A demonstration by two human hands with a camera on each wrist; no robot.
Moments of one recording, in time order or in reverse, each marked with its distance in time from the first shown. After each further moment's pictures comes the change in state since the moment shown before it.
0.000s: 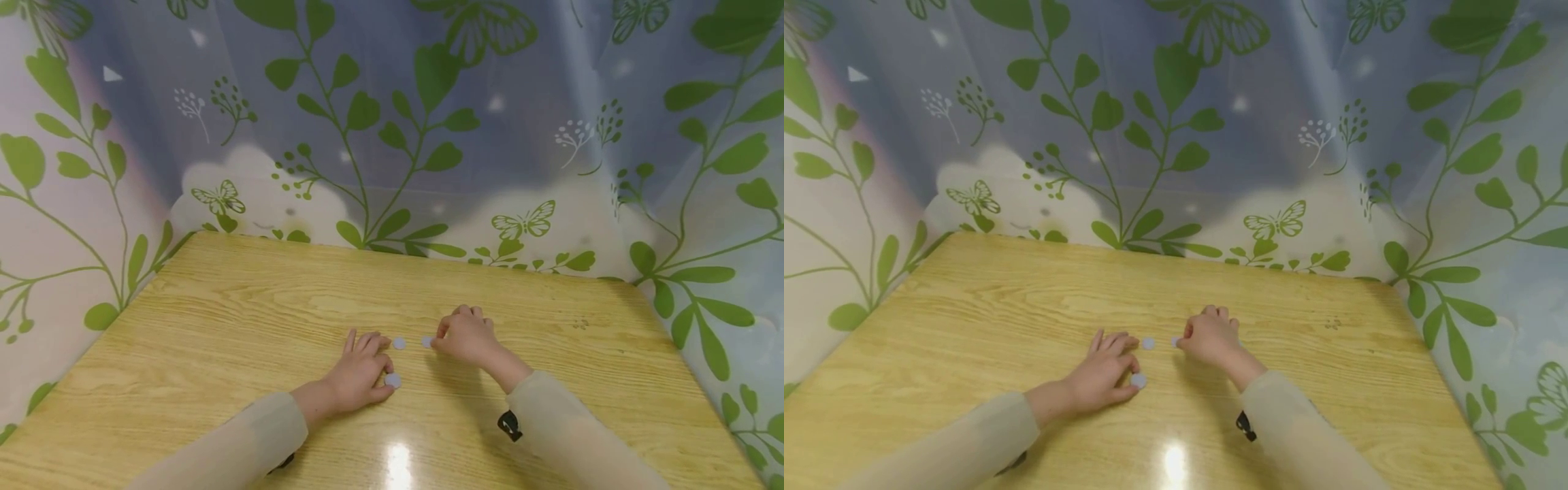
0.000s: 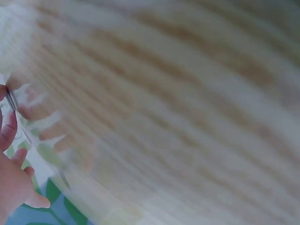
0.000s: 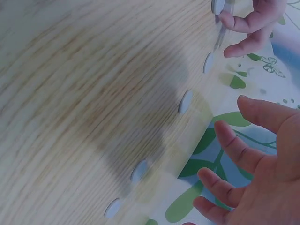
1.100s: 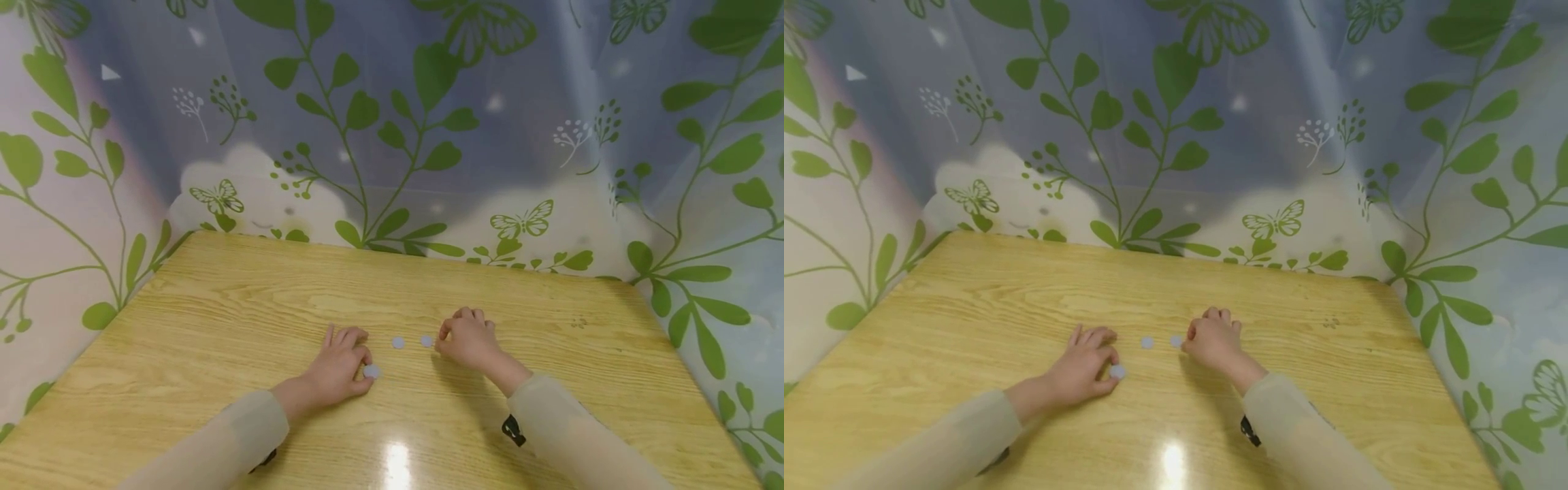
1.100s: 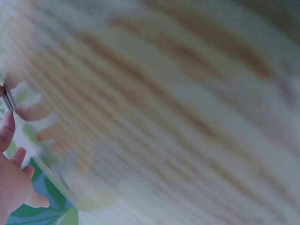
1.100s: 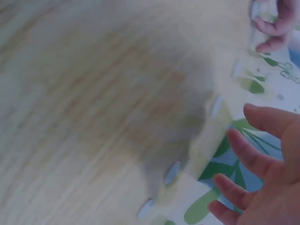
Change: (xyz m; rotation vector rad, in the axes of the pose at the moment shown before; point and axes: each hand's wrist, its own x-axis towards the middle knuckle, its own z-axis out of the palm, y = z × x) left_hand -0.013 -0.022 -0.005 -0.022 0.068 -0.073; right_hand -0.002 0.013 0.012 0.004 0.074 -0.031
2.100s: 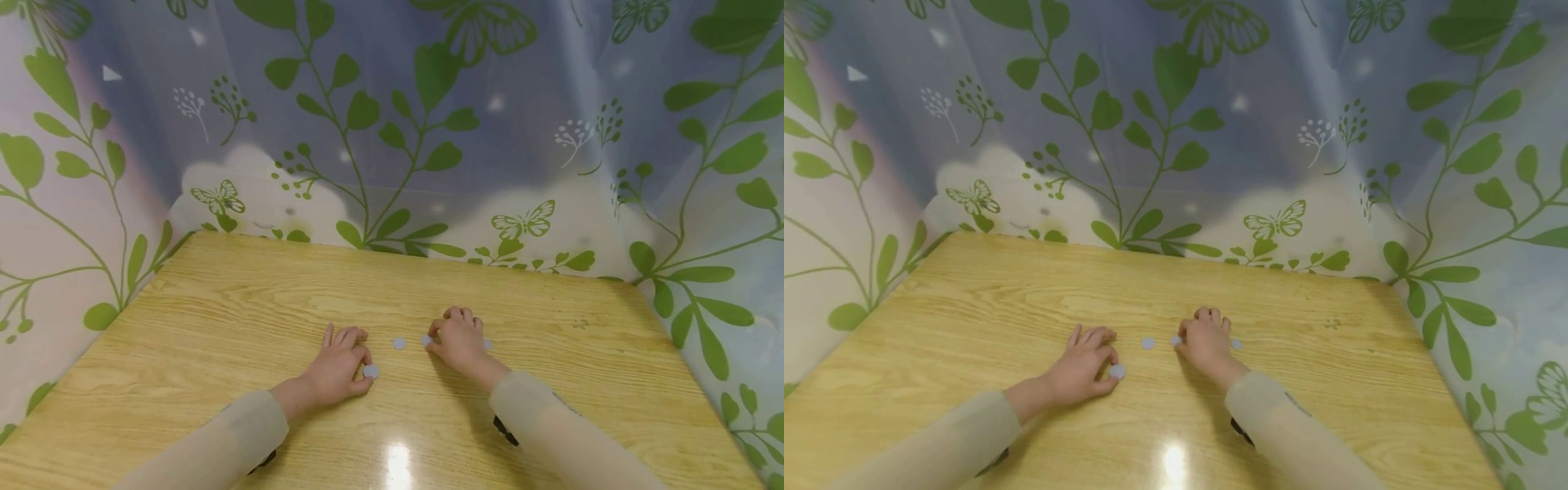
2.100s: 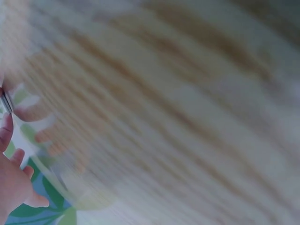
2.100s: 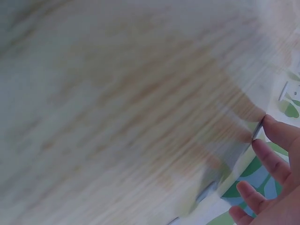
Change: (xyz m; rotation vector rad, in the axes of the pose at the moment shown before) left_hand -0.001 -0.004 0.000 0.010 0.027 0.017; right_hand 0.016 -0.002 0.028 -0.099 0.092 -0.037
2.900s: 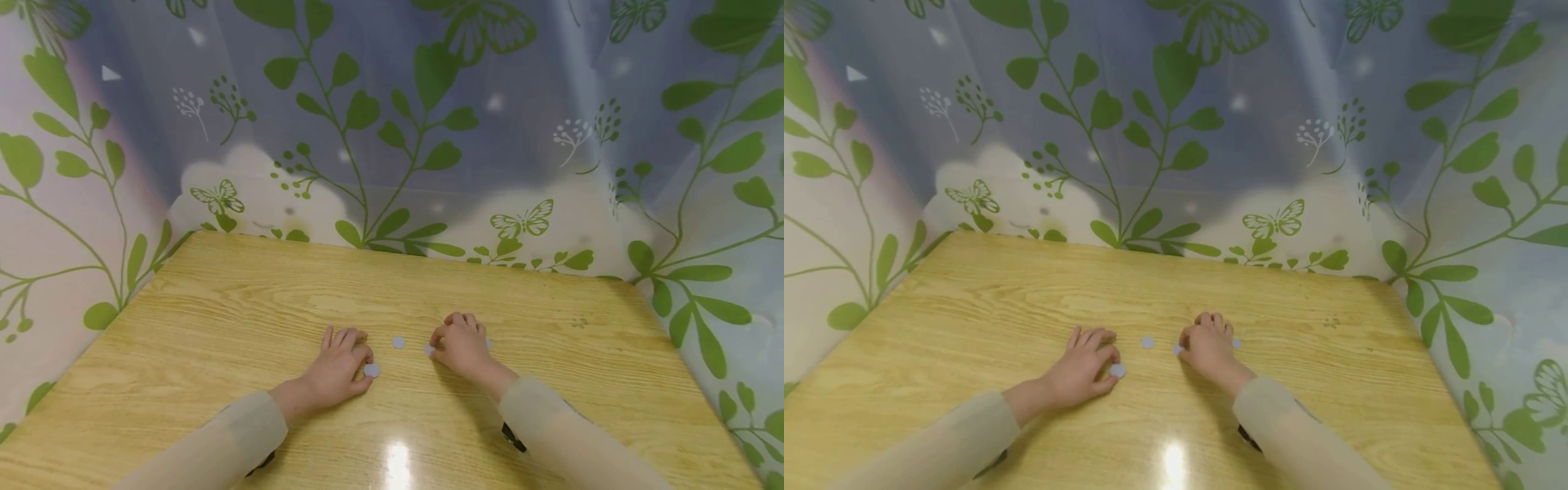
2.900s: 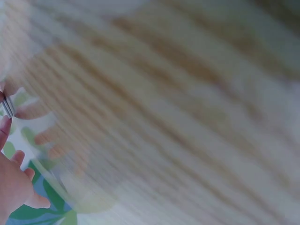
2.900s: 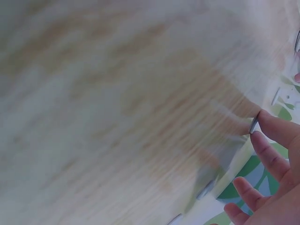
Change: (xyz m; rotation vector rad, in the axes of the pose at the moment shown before) left_hand -0.002 0.001 0.003 0.016 -0.003 0.006; right_hand -0.012 0.003 -0.004 0.087 -0.028 -0.013
